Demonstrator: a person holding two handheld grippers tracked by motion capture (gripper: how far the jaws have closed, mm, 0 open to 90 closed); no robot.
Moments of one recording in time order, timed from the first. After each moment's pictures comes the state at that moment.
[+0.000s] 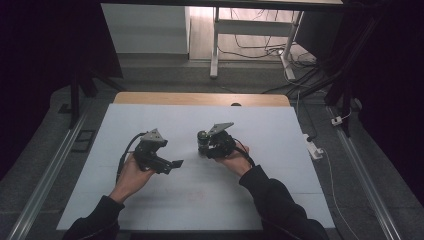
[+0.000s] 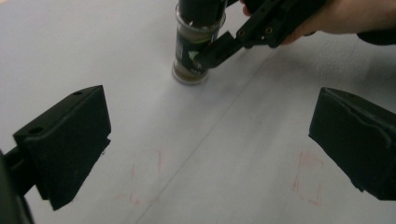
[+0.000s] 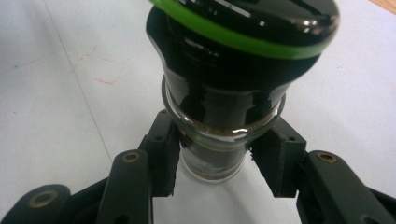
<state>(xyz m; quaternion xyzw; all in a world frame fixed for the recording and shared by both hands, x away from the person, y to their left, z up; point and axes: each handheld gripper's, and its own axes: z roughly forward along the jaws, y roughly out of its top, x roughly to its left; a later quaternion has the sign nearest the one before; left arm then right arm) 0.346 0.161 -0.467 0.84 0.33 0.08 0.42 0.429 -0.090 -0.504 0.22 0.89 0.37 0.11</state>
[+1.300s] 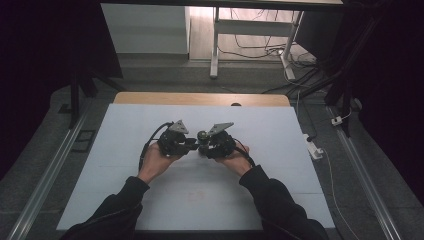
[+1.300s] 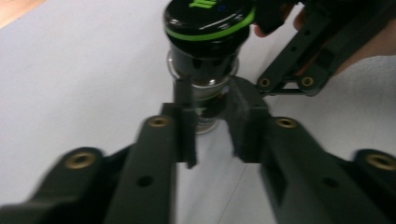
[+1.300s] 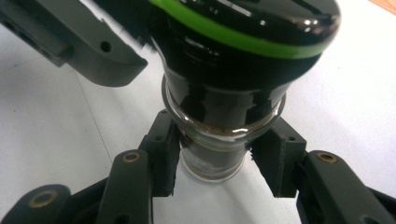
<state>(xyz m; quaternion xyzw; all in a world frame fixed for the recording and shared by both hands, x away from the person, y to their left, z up) 0.393 0.113 -0.475 0.87 0.28 0.09 0.40 0.429 -0.090 -0.505 0.22 0.89 0.38 0.11</state>
